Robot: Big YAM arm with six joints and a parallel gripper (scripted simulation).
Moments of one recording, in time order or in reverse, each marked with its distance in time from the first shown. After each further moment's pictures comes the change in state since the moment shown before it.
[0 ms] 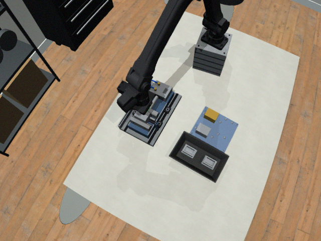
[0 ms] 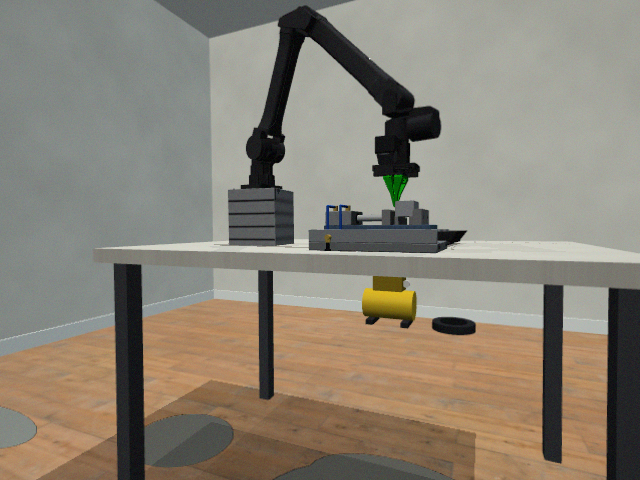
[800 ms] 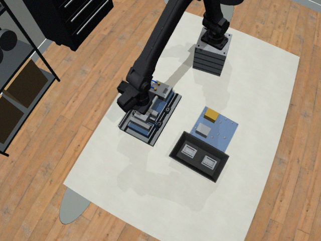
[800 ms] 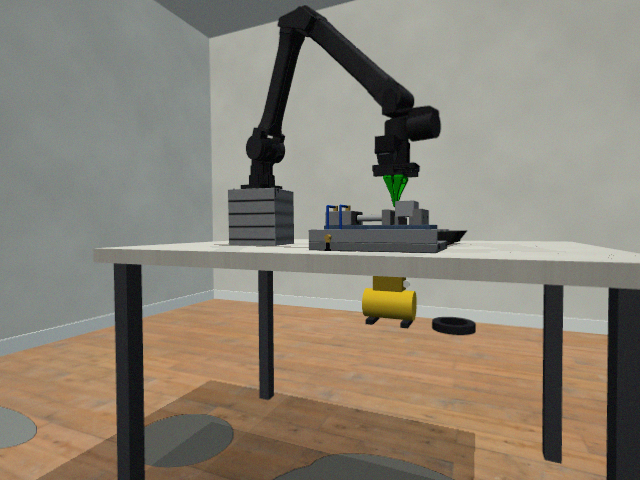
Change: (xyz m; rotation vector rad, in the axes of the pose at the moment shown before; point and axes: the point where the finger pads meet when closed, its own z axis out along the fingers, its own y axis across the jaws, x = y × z) arm 0.000 0.000 0.000 -0.003 0.000 -0.001
